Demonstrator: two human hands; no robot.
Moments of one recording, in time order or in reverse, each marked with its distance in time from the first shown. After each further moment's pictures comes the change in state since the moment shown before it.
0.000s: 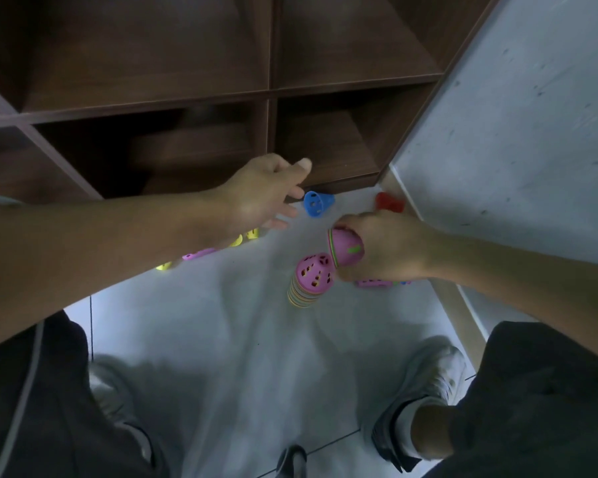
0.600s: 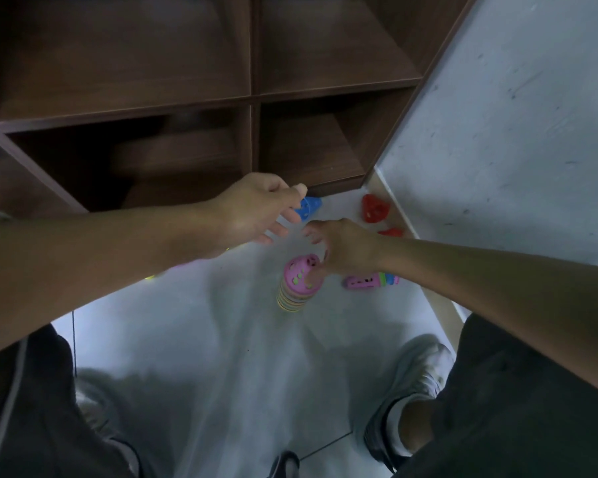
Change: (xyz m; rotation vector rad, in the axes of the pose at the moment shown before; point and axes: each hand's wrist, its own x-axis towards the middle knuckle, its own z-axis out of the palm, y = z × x) left_hand 0.004 0.000 0.011 0.123 -0.051 0.007; right_hand 0.050 0.010 0.034 0.263 -0.109 -0.031
